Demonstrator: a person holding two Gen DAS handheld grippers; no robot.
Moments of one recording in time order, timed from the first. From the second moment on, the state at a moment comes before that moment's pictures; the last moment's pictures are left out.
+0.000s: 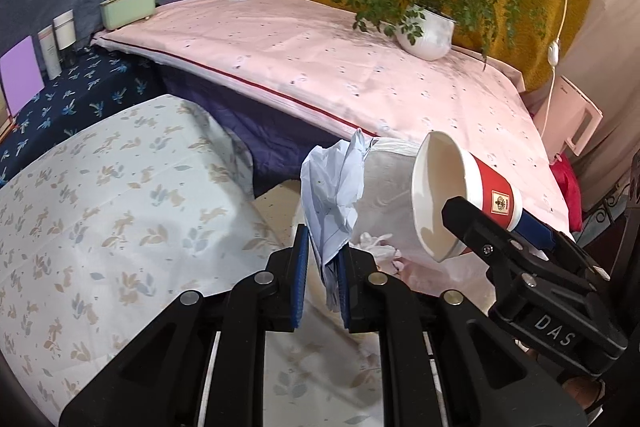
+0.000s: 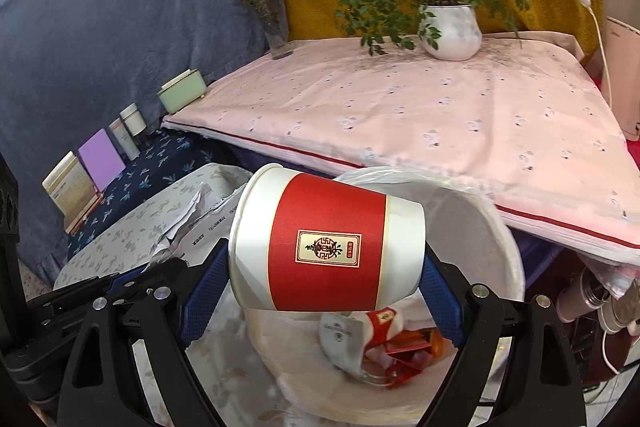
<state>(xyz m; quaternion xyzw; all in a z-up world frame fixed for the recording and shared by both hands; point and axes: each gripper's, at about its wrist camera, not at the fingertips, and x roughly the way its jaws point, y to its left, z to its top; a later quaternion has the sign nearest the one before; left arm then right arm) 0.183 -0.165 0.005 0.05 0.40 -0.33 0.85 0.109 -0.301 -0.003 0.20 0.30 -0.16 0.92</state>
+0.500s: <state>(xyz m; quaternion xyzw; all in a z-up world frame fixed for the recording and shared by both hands) 0.168 -0.203 -0.003 0.07 0.41 -0.33 0.85 0.084 -0.340 -0.008 0.23 0.29 -0.18 0.91</state>
